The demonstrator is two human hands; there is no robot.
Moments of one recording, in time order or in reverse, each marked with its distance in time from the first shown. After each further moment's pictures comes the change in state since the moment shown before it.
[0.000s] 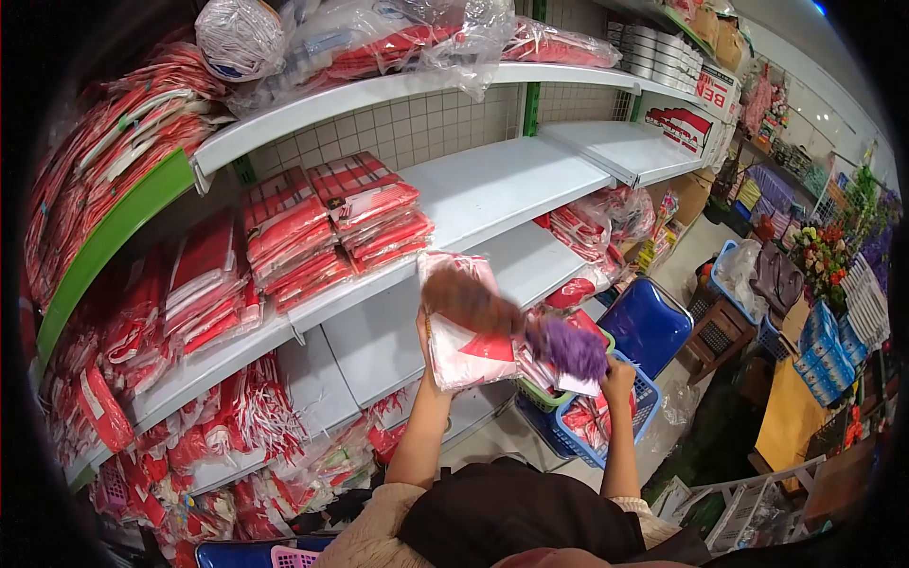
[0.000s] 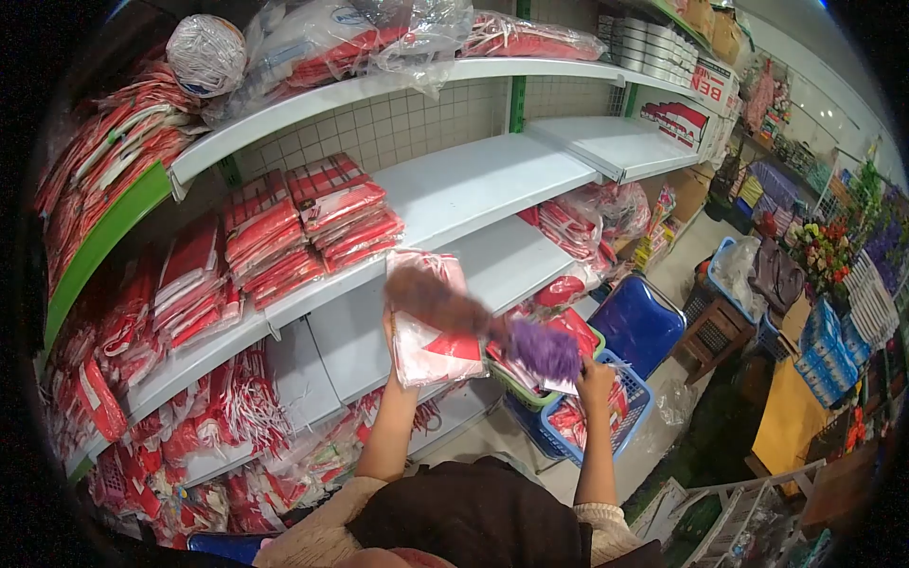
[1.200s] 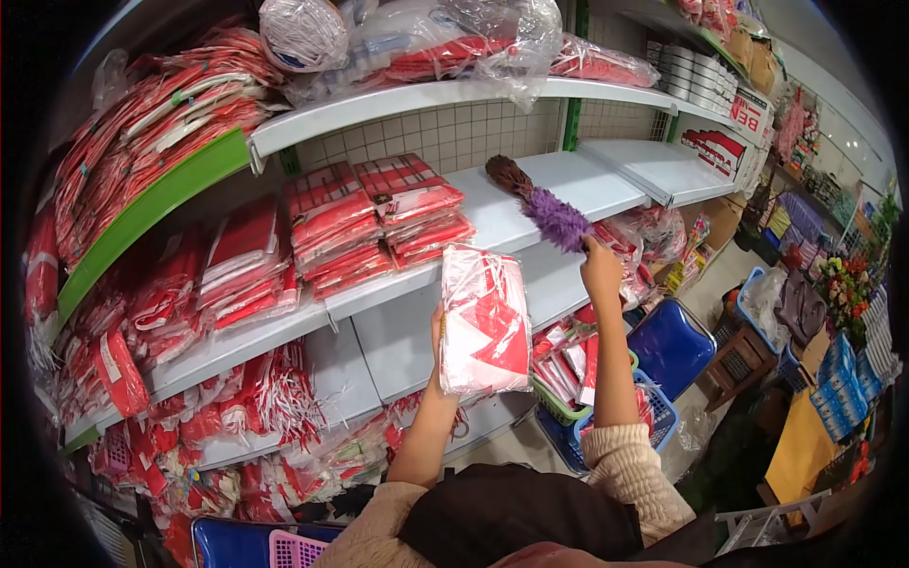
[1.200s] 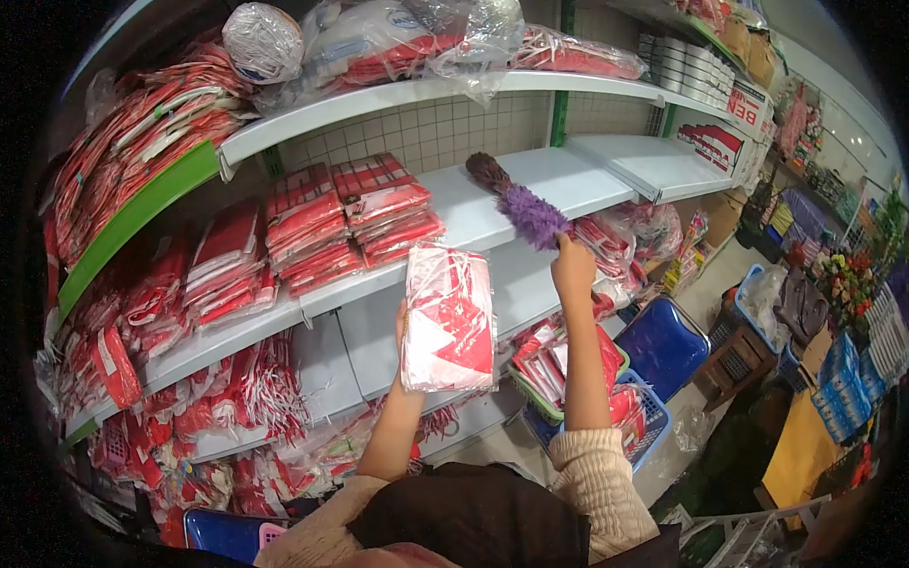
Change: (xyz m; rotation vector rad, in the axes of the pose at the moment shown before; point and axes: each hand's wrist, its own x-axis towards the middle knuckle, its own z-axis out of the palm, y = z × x) left_hand -0.009 0.037 -0.011 0.051 -0.116 -0.003; right_hand 0.216 -0.162 -0.007 -0.025 -0.045 -0.015
